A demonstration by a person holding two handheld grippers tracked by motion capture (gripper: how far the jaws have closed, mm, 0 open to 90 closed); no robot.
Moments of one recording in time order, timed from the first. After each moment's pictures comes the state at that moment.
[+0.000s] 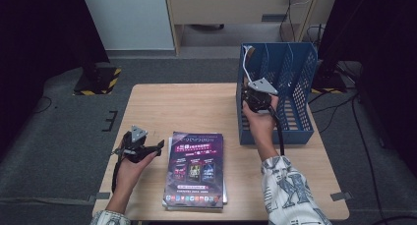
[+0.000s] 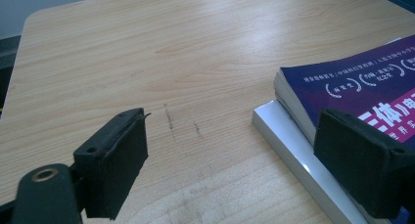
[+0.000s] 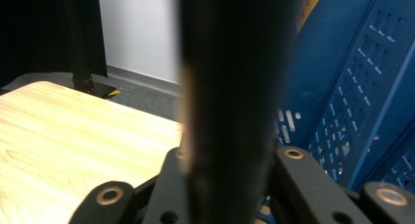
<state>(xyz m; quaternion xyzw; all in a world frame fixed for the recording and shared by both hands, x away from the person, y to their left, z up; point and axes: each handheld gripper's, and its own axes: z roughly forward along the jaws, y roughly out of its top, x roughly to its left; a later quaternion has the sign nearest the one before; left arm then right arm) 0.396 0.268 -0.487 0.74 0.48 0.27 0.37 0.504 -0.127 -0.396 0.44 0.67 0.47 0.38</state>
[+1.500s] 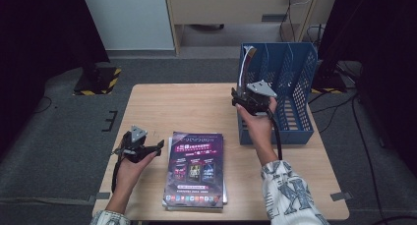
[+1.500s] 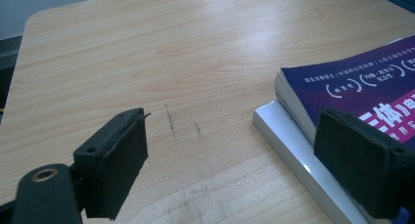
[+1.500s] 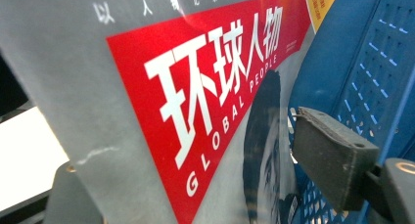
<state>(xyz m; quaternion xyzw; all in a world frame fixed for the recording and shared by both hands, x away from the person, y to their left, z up) 0.395 0.268 -0.487 0.74 0.48 0.27 0.37 0.496 -0.118 -0.398 0.45 0.64 0.50 0.36</state>
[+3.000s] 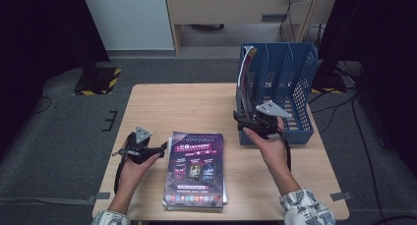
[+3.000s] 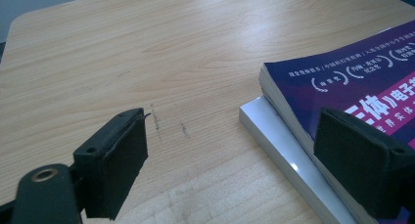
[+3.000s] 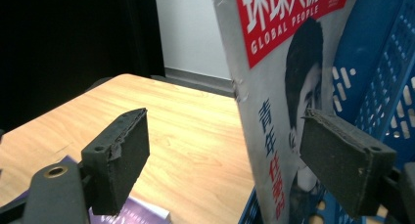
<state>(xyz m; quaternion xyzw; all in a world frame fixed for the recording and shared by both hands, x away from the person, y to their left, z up) 0.394 0.257 -0.490 0.76 0.47 0.27 0.37 0.427 -0.141 -0.409 0.42 0.68 0.54 0.28</state>
